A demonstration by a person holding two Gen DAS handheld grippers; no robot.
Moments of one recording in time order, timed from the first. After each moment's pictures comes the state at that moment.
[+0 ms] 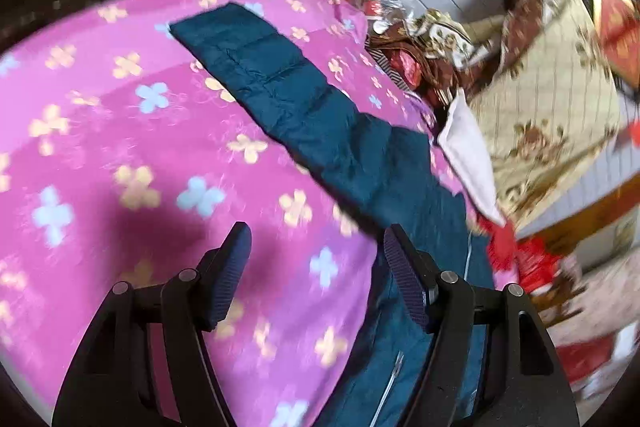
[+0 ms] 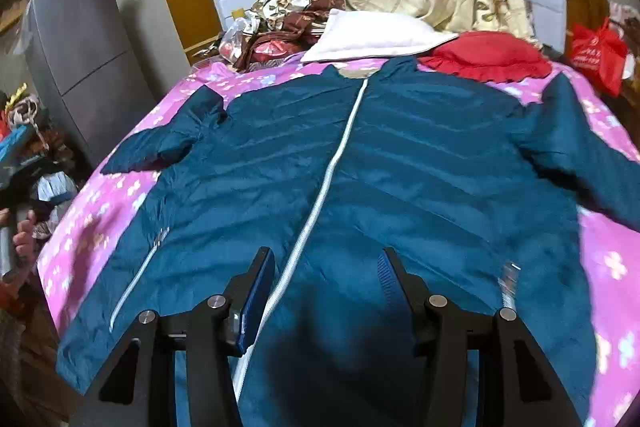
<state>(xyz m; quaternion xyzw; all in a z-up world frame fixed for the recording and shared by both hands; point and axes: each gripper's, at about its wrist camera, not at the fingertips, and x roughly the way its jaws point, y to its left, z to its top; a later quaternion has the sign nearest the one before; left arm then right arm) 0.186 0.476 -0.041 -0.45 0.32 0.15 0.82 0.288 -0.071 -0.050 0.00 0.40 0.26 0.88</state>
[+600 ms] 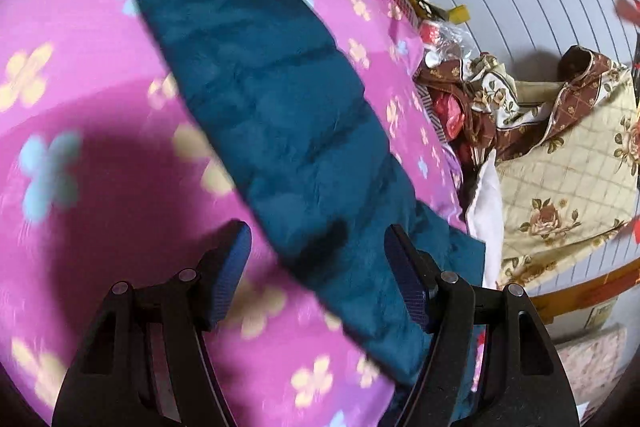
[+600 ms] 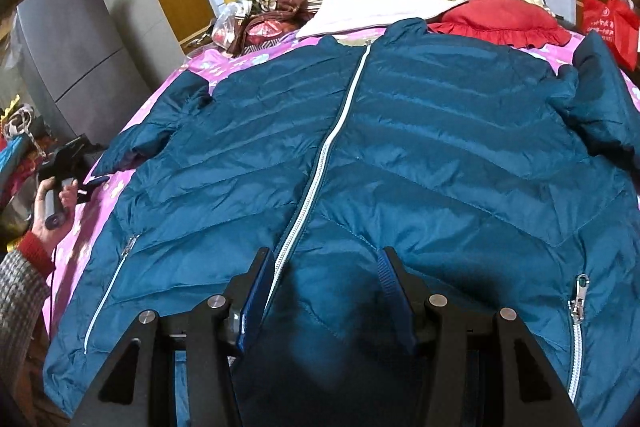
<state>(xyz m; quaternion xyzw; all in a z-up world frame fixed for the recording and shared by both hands) 0.287 0.574 -0.118 -0.53 0.30 0.17 0.78 0.324 -0.062 -0.098 0.02 0.42 0.26 0.87</state>
